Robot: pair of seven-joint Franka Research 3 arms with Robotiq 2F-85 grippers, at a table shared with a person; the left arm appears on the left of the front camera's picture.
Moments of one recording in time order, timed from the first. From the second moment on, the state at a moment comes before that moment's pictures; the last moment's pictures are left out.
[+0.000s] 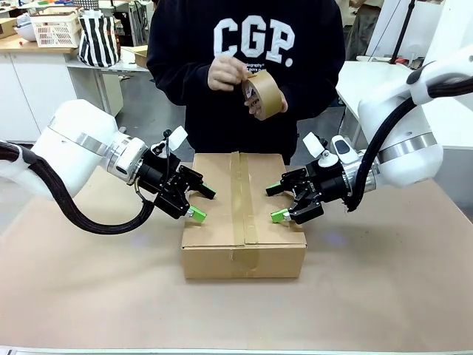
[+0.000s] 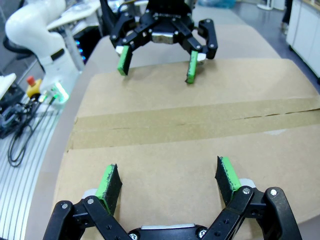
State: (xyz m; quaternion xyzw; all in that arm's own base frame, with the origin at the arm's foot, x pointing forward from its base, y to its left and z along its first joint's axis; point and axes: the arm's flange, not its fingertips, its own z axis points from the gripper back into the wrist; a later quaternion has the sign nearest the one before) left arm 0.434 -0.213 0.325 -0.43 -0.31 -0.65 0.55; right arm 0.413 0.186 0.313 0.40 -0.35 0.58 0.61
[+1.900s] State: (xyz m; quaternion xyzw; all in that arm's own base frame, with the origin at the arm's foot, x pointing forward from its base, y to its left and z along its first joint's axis) left arm 0.434 -0.213 0.325 -0.43 -0.31 -0.65 0.55; right arm 0.413 0.186 0.313 0.40 -0.35 0.58 0.61
